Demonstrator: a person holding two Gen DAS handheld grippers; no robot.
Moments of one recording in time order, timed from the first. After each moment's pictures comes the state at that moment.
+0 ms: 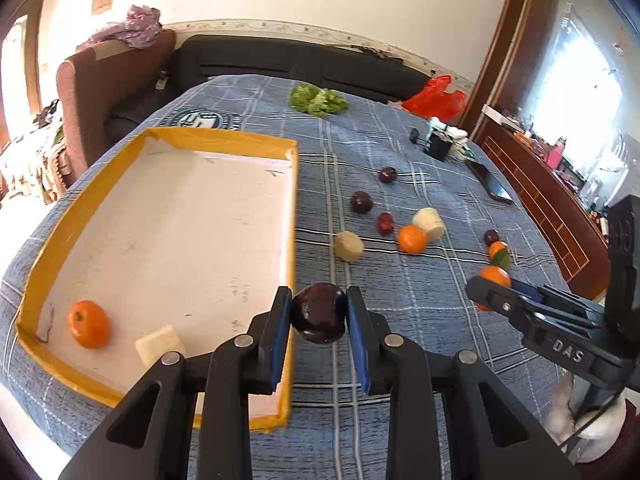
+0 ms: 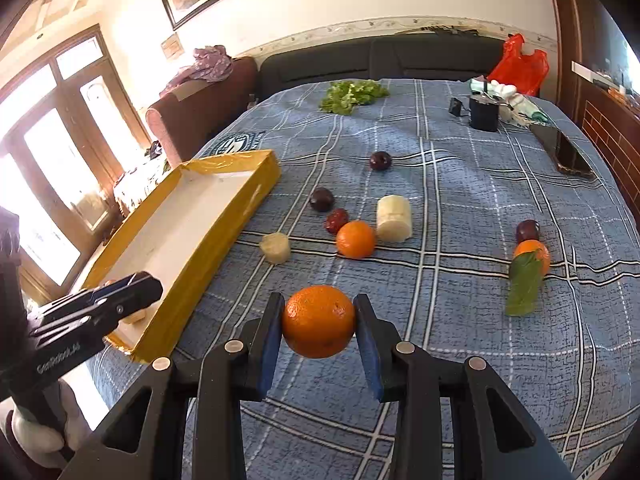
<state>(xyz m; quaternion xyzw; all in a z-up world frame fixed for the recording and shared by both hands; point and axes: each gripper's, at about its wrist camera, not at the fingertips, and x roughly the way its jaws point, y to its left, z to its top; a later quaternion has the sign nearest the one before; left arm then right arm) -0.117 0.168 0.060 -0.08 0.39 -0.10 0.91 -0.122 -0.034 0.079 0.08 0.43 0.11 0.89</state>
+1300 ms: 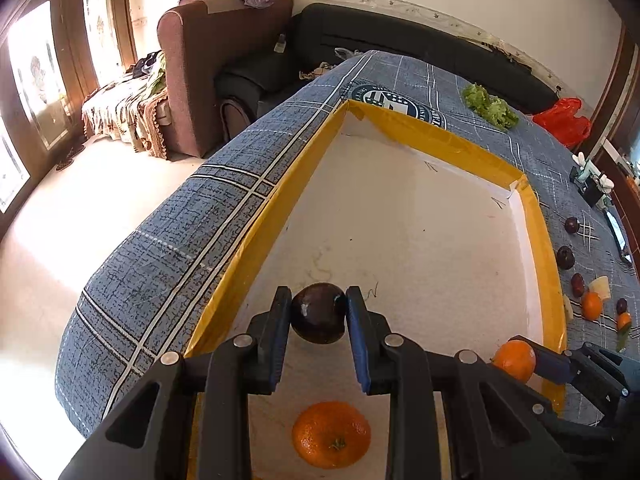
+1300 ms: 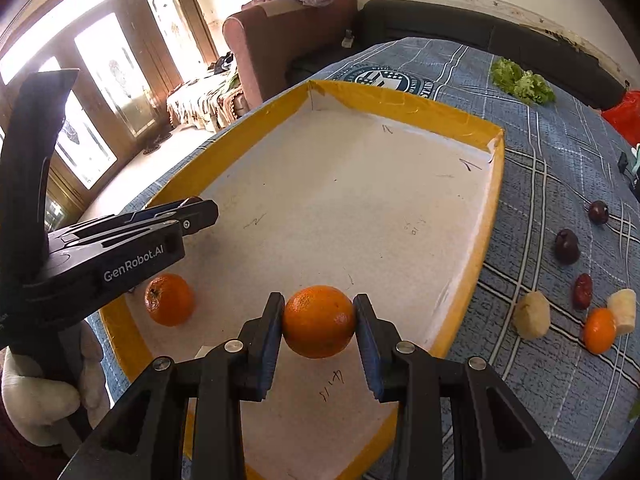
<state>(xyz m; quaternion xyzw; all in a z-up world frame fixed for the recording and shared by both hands) -0.046 0.328 0.024 -0.09 0.45 0.09 0.88 -0.042 0.172 0.032 -0.03 0.50 0.24 0.83</state>
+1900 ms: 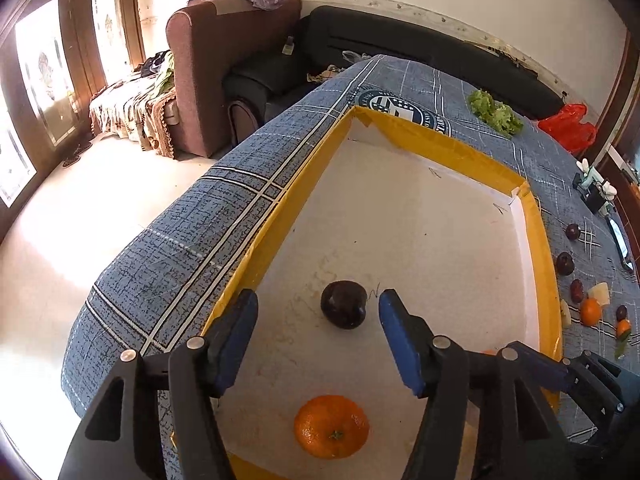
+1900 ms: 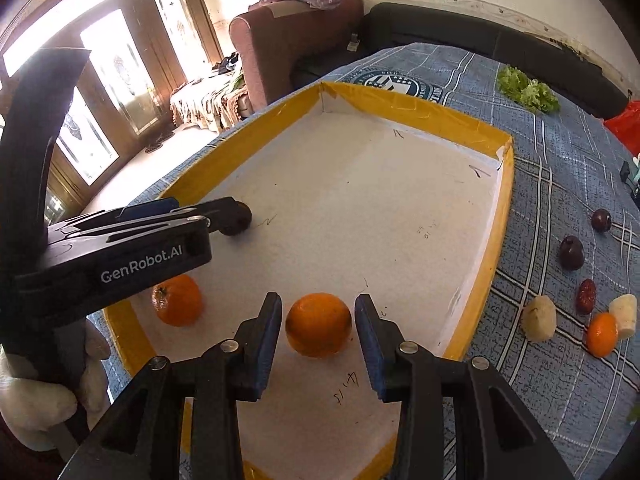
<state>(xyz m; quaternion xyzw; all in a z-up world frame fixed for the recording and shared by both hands) -0.055 0.325 0.033 -0.10 0.45 0.11 0.88 -0.047 0.178 0.036 -0.04 0.49 0.24 0.84</state>
